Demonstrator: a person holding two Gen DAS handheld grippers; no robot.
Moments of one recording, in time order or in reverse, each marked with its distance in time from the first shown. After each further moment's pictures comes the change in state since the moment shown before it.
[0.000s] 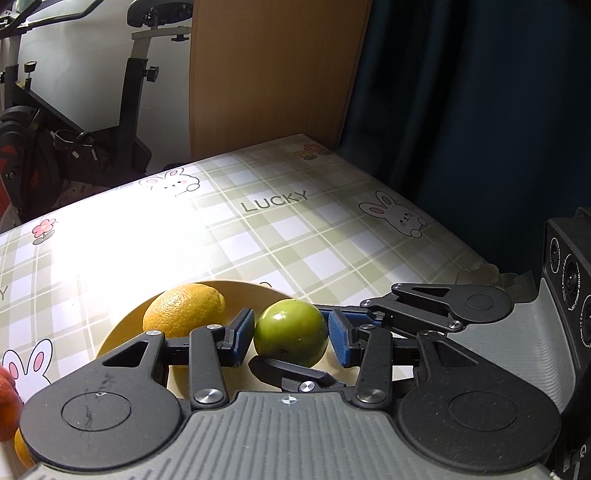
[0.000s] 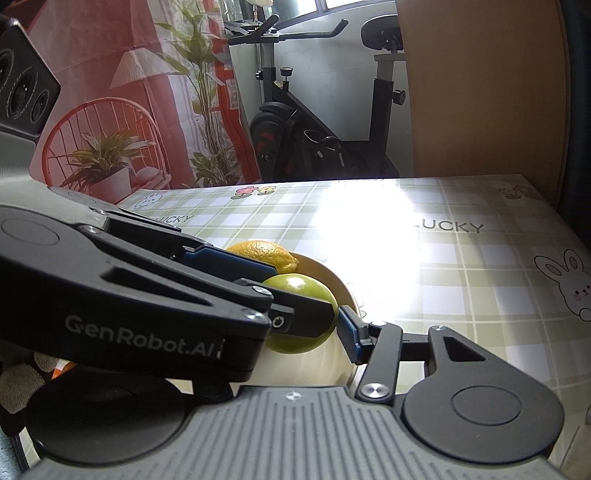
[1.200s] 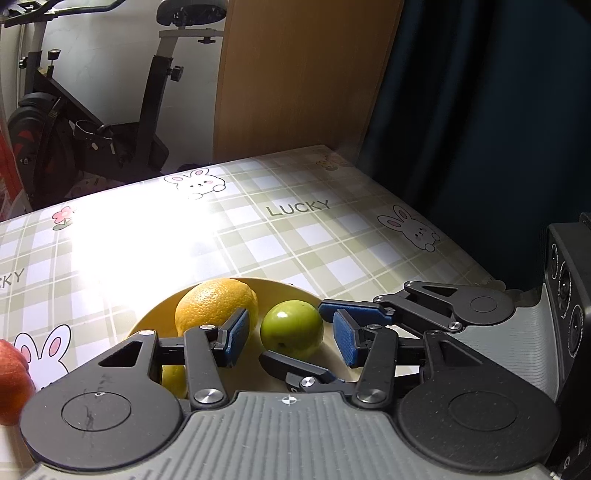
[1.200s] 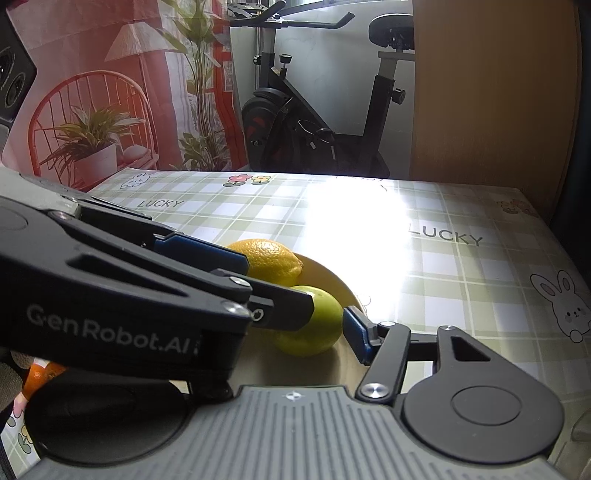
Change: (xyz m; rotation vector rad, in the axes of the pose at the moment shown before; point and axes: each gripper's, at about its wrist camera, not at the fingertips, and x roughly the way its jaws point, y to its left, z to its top) left arm -0.018 0.019 -0.003 -0.069 -0.041 0.013; right arm 0.013 0.022 0.013 -0.071 0.043 -0.078
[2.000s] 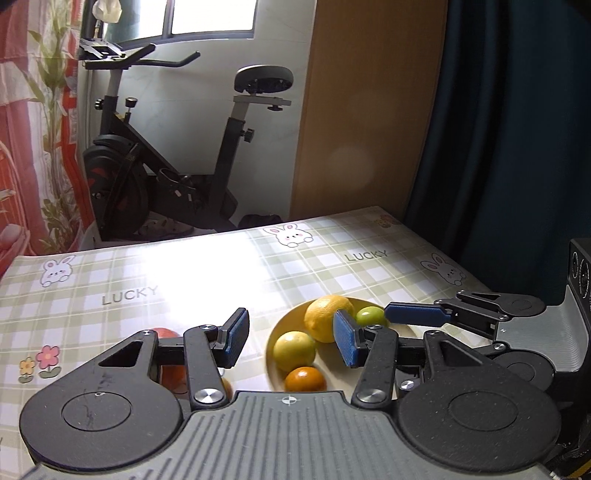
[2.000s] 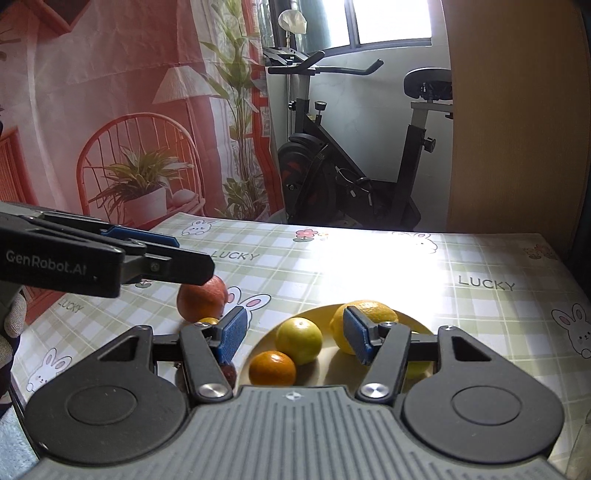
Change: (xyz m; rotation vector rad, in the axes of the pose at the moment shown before) left arm -0.143 0.048 -0.026 -0.032 -0.173 0.163; right arm -0.057 0.079 0.021 0.005 -0.131 0.077
